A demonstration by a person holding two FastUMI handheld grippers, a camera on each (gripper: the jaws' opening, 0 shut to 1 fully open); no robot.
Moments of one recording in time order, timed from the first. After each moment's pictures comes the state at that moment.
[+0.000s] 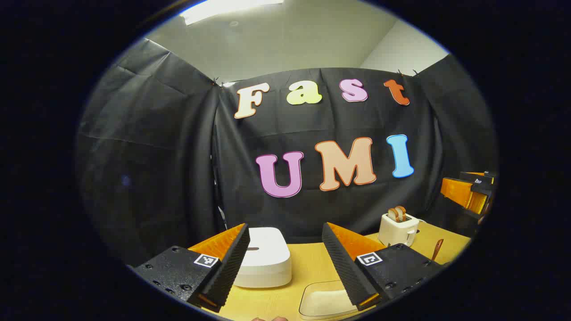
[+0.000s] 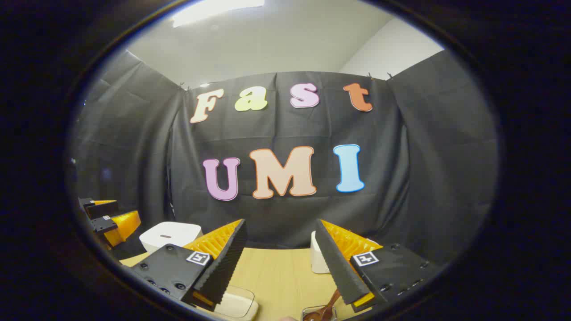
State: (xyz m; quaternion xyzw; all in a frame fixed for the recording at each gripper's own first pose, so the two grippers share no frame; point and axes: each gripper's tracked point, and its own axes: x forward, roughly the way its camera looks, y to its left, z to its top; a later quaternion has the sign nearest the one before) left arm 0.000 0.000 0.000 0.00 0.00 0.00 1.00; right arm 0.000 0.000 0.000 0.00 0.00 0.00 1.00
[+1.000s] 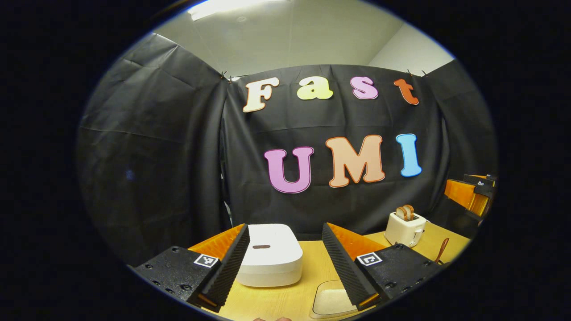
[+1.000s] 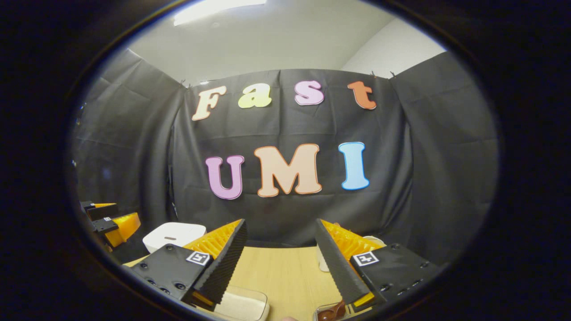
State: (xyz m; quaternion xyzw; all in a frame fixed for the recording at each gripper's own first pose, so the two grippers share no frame) left arm 0.008 0.036 -0.009 -0.01 0.02 0.02 1.00; right arm 0.006 0.028 -0.011 0.00 0.02 0.00 1.00
